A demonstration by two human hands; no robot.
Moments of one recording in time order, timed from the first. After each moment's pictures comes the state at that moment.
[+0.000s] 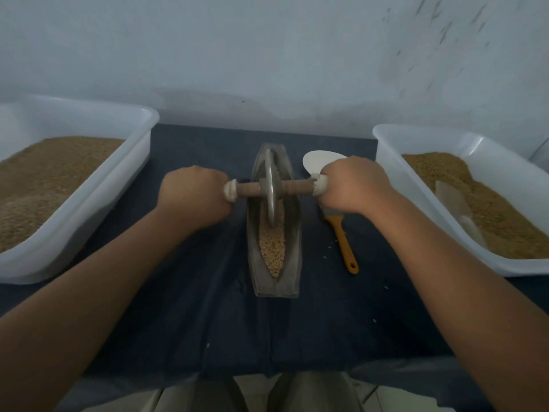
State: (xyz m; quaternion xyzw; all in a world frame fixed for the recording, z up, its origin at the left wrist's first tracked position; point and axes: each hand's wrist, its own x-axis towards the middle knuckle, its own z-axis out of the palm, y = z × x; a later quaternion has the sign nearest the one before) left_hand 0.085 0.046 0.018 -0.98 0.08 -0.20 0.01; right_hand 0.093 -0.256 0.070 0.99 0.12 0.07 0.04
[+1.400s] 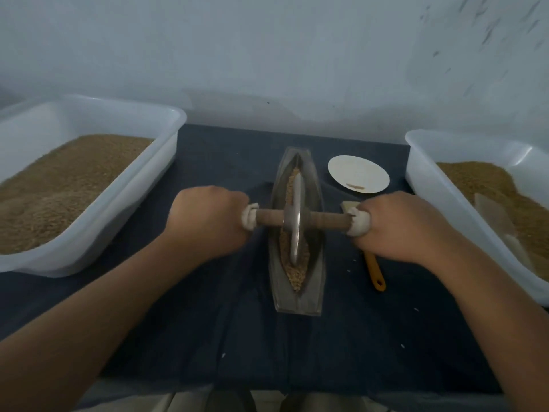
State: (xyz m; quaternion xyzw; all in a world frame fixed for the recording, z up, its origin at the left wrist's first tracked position) left_hand 0.037 0.053 0.017 -0.96 0.12 -0.24 0.04; right_hand 0.047 -0.279 0.061 0.99 0.16 0.03 -0.02
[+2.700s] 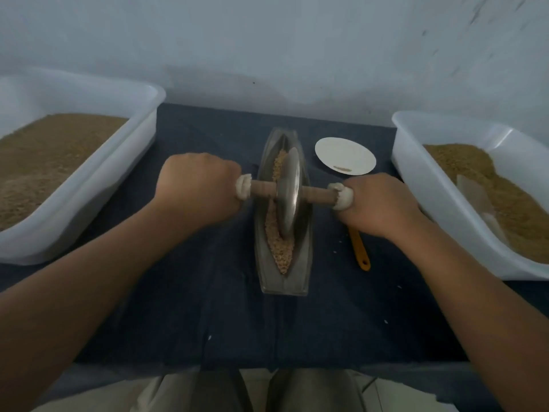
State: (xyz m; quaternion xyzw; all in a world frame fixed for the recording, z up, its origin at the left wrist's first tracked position) left_hand 0.054 0.045 0.026 -0.95 0.14 -0.27 0.07; right_hand 0.058 -0.272 0.042 0.99 0.11 0.06 0.00
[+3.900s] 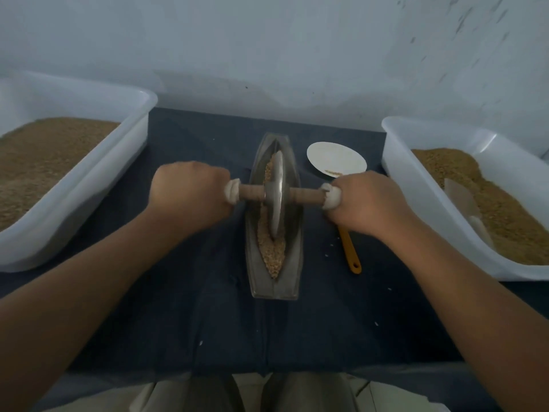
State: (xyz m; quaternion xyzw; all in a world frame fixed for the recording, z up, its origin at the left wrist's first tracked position) left_hand 0.059 0.047 0.014 -0.96 0.12 -0.26 0.06; right_hand 0.064 -0.270 0.049 0.99 0.13 0.07 0.02
